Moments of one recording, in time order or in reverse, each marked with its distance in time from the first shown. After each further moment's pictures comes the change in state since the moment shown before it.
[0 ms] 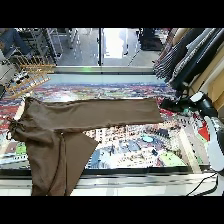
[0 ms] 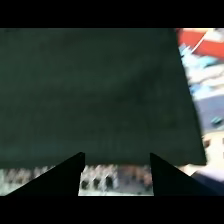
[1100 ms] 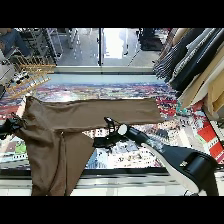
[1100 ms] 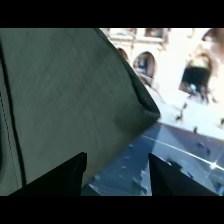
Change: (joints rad) left arm -0.063 -0.065 -0.282 -0.174 -0.076 0.101; right arm 0.858 -0.073 -0.312 0.371 -0.284 0.143
